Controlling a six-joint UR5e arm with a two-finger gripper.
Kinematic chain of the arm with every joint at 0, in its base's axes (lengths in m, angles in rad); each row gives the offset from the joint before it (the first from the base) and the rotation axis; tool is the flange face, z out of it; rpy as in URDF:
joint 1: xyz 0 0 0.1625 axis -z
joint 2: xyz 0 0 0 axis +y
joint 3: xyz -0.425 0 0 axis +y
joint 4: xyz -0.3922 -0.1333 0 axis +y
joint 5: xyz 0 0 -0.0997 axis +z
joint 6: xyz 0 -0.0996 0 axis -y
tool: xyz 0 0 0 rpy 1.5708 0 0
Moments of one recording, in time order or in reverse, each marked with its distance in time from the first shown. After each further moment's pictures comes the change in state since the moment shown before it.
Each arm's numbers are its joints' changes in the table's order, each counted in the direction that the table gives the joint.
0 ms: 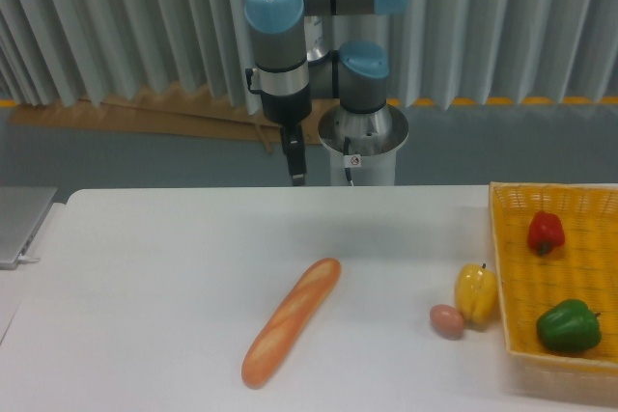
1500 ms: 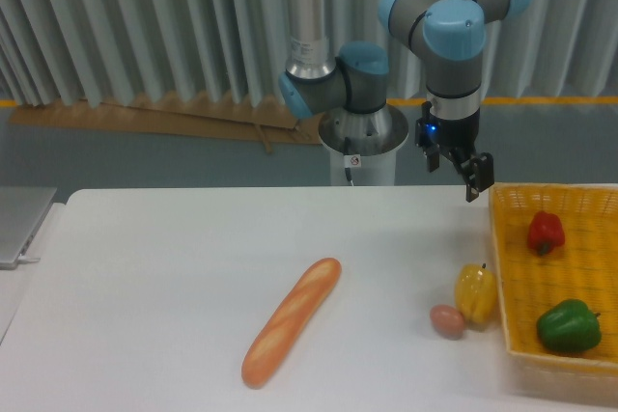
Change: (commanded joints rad) arm -0.281 0.048 0.006 -0.036 0.008 -0.071
